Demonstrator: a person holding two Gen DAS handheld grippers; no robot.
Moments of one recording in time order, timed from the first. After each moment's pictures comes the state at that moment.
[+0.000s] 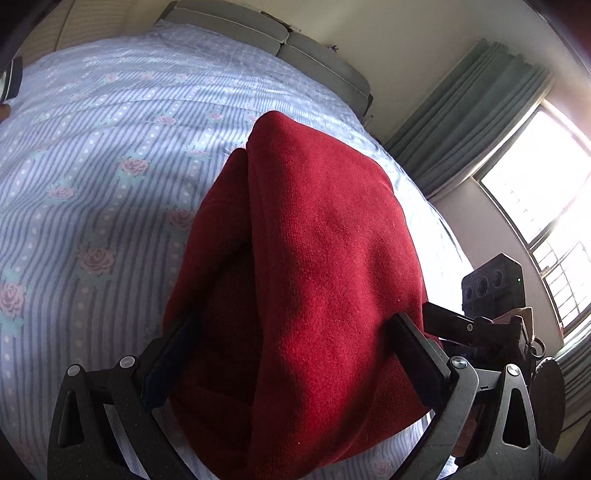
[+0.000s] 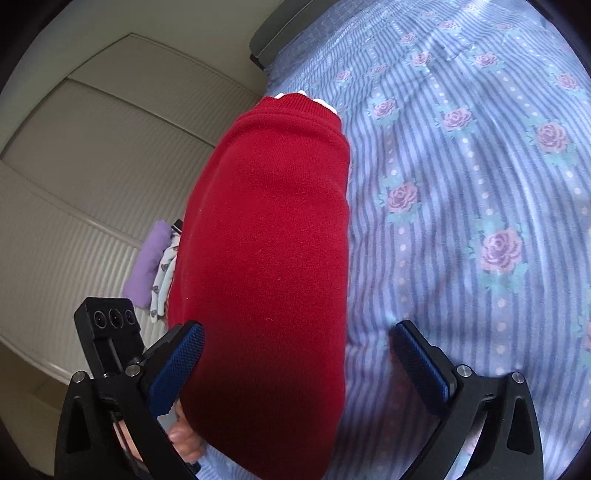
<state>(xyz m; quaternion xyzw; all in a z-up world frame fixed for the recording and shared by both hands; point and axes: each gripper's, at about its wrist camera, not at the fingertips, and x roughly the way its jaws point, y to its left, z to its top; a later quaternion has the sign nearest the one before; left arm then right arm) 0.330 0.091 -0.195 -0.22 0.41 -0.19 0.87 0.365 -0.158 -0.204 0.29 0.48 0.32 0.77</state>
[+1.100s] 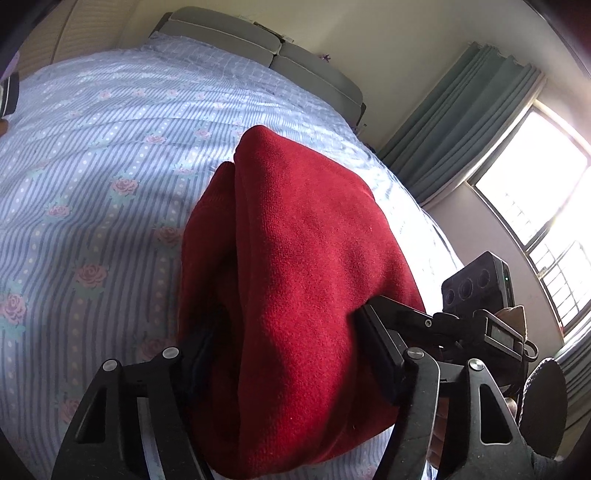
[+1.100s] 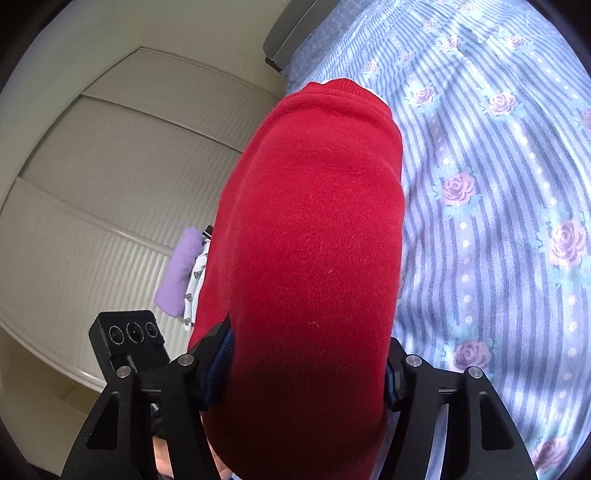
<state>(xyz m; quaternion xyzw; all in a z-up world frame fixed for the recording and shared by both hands) 0.314 0.088 -0.175 -0.21 0.39 -0.20 0.88 0.357 -0.119 -0.197 0.35 0.45 0.36 0.74</state>
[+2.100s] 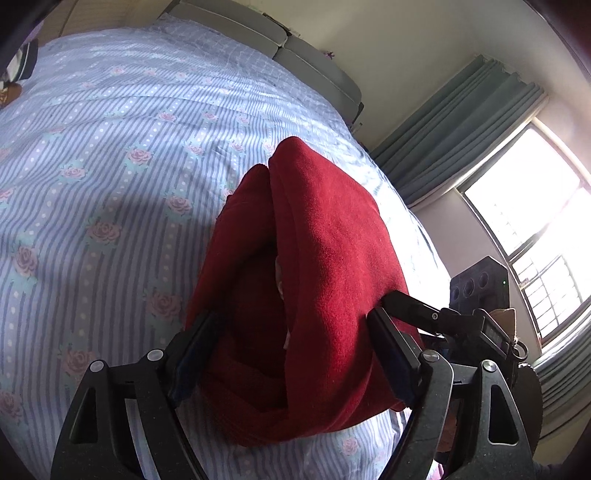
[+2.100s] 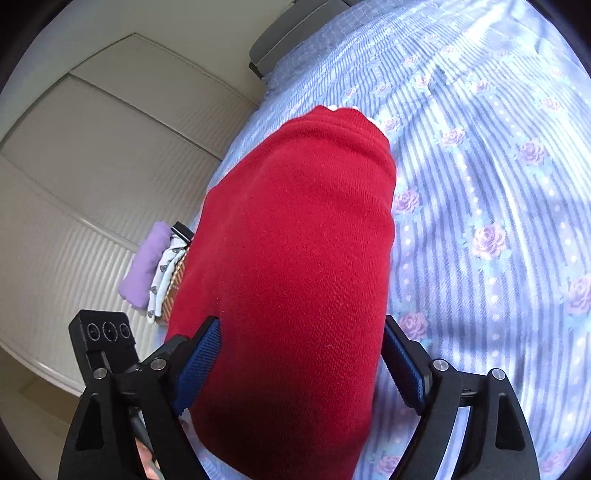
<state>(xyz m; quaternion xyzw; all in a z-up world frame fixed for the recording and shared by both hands) 0.289 0.104 -0.184 -0.26 0.40 -0.21 0.85 0.338 -0.158 -0.180 0.27 0.46 0.29 0.80</state>
